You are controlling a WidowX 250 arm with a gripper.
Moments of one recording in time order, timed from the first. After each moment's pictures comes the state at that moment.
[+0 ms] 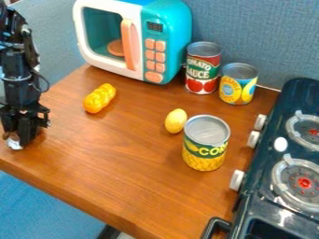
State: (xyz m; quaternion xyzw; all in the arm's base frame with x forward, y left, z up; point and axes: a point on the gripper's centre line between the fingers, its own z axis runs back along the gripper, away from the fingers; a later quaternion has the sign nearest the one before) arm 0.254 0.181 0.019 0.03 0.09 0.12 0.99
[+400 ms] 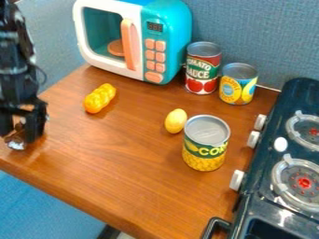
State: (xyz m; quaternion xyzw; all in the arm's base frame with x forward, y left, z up) arm 0.252 0.169 0.044 0.02 0.07 0.11 0.99
